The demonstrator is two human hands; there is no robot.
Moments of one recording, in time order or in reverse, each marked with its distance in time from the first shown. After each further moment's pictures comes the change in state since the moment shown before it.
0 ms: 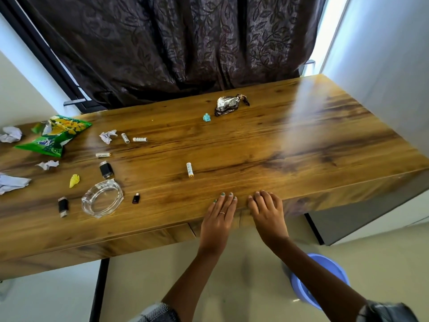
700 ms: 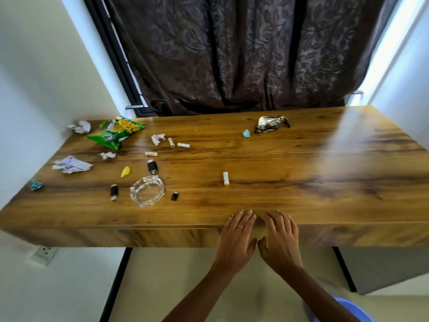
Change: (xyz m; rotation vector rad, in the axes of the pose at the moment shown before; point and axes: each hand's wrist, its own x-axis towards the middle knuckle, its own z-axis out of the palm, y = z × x) left_hand -0.024 -0.009 -0.039 -0.097 -0.129 -0.156; right_hand 0.002 -0.046 -0.025 0.392 -0.071 0.095
